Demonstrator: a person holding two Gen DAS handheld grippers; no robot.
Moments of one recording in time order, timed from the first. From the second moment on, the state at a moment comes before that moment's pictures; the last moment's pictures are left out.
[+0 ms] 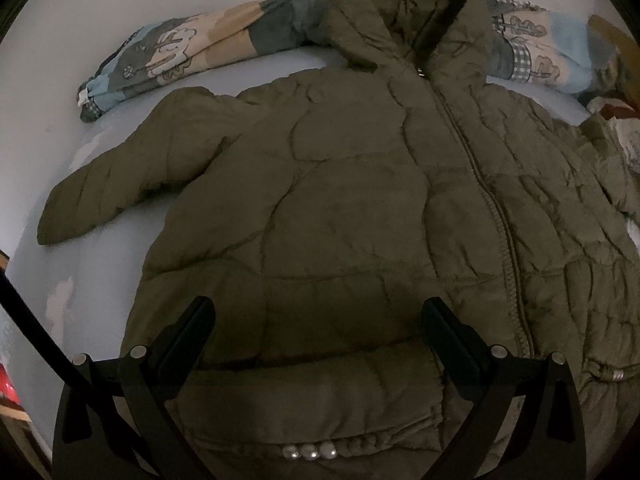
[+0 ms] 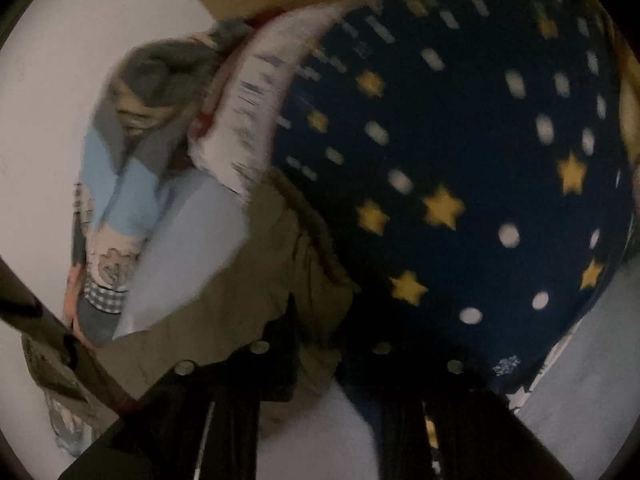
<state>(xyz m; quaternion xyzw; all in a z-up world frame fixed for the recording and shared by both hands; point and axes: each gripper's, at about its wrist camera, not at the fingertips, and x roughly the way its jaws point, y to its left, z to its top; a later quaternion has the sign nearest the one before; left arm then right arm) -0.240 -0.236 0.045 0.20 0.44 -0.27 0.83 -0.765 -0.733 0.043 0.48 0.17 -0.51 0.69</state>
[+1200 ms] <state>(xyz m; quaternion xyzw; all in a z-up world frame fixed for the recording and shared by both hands) -0.183 -0.127 0.105 0.08 0.44 -0.26 0.86 -0.333 -0.417 0.223 0.33 0.22 -0.22 0.89</state>
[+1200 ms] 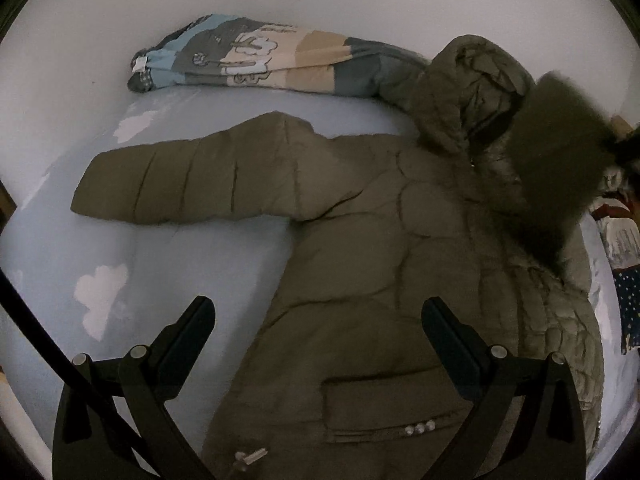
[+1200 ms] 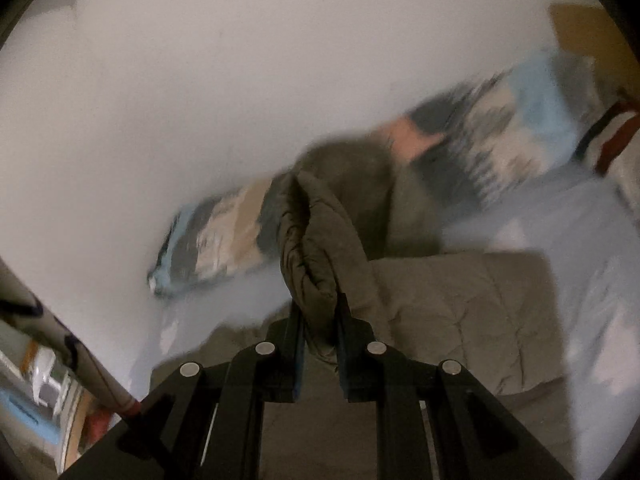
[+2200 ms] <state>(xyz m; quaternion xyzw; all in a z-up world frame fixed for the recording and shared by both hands) -0.169 -0.173 0.086 0.09 0.45 -0.25 0.85 -0.368 -0.502 0.075 0.29 0.36 -0.33 0.82</state>
